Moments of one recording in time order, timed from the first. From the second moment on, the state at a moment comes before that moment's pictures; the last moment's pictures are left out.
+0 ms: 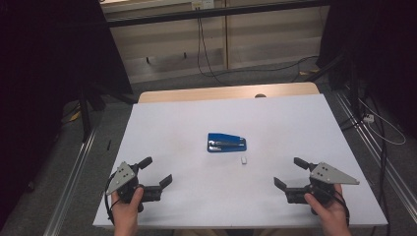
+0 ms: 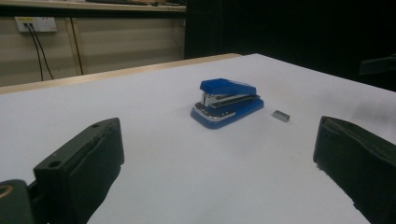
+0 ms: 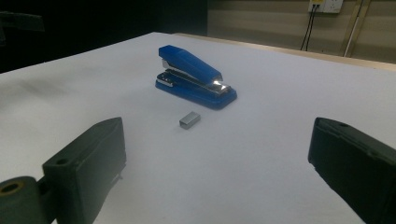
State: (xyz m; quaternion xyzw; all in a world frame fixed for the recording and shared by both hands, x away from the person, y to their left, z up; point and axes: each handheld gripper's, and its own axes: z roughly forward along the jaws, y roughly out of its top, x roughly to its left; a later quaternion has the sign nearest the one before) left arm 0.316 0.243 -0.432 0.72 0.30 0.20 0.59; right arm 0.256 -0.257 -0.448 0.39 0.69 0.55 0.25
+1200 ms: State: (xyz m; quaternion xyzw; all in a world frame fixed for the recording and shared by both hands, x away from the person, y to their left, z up) left arm 0.343 0.212 -0.428 0.73 0.29 0.18 0.59; right arm 0.286 -0.248 -0.437 0.40 0.69 0.54 0.27
